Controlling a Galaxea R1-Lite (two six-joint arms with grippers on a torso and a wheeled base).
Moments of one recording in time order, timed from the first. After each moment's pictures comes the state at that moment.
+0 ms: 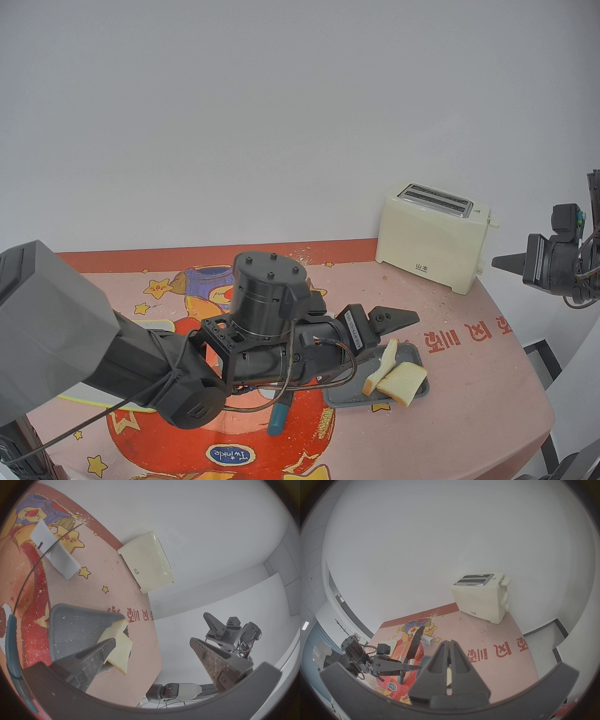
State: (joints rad) left arm -0.80 2.00 -0.94 -0.75 -0.37 -1.12; right arm 0.38 1.33 -0.93 0.12 0.01 0.44
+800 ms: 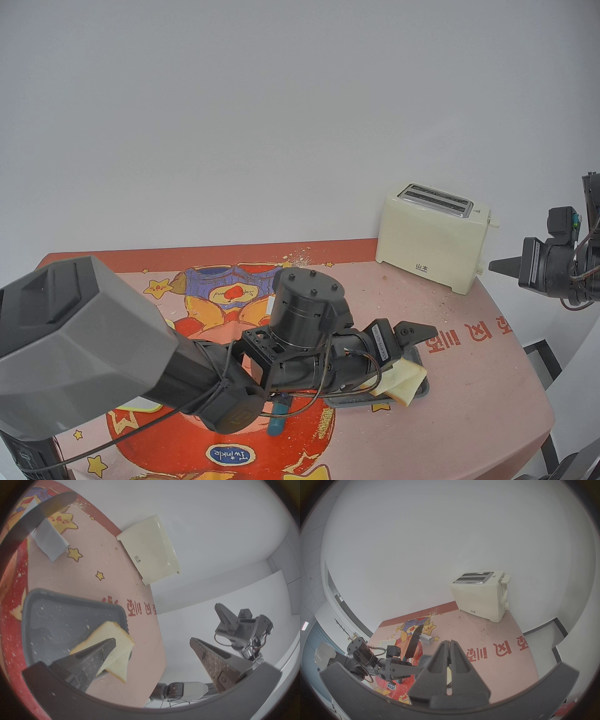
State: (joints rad) left arm -0.86 2.11 -1.02 -0.75 -0.38 -1.12; right arm 0.38 1.35 -0.92 0.12 0.01 0.44
